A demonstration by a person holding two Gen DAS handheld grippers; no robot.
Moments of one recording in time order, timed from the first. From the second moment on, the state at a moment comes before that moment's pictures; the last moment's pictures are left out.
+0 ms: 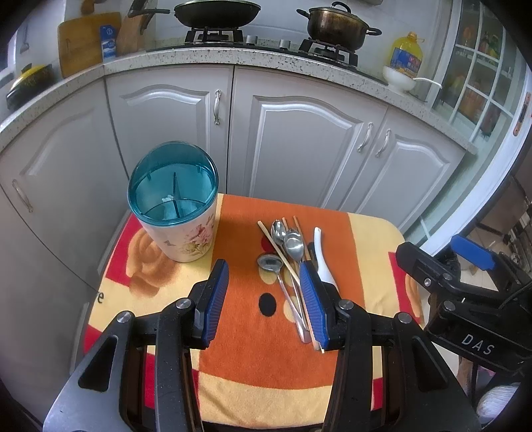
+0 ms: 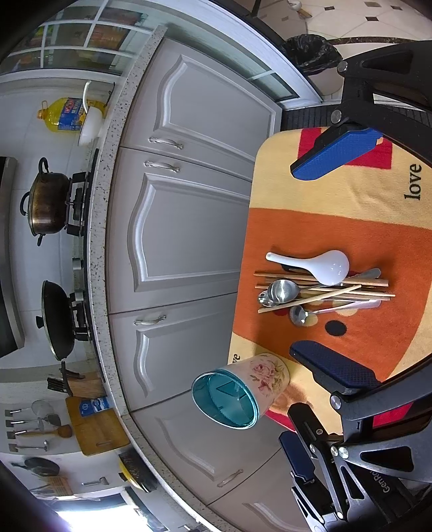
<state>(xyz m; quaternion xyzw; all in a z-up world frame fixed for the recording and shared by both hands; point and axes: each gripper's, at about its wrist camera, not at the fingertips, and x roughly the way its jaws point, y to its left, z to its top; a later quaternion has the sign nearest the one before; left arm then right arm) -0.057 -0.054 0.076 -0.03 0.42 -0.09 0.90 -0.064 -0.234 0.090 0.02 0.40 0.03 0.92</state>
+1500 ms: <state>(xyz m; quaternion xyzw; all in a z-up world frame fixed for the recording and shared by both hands) 0.014 -0.067 -0.044 -0.09 0.55 -0.13 0.82 0.009 -0.268 -0.041 0.08 0.51 0.13 0.85</state>
